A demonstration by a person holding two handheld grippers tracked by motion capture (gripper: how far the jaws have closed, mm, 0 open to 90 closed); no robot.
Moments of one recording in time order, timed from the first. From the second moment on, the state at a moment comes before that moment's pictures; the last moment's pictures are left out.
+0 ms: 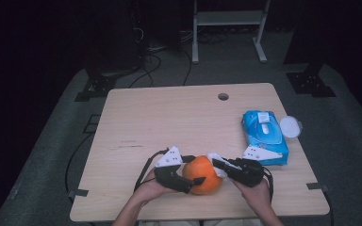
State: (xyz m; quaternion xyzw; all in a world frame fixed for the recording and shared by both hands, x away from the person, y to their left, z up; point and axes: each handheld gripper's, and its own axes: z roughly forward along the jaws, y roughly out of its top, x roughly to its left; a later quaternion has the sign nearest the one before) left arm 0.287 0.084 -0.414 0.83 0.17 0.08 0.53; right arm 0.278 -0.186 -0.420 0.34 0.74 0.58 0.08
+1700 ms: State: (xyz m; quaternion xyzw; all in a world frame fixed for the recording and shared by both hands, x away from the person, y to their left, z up) left arm 0.285 0.069 -0.430 0.83 0.17 0.06 0.53; right arm 0.270 -0.194 -0.406 0.33 0.74 0.57 0.14
